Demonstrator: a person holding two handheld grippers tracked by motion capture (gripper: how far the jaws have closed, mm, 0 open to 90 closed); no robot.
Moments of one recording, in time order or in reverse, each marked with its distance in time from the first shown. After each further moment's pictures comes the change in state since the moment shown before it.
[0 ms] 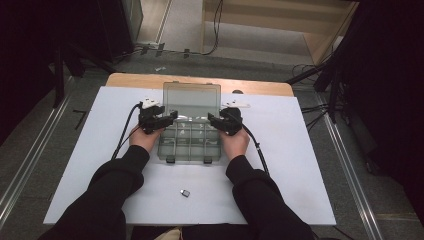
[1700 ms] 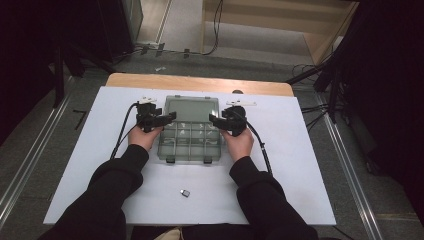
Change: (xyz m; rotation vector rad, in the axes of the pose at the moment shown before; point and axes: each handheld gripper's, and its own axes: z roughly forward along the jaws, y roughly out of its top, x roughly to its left) left arm 0.010 0.005 -0.002 0.073 -0.034 -0.131; right arm -0.006 0.006 -0.019 0.037 0.074 0.052
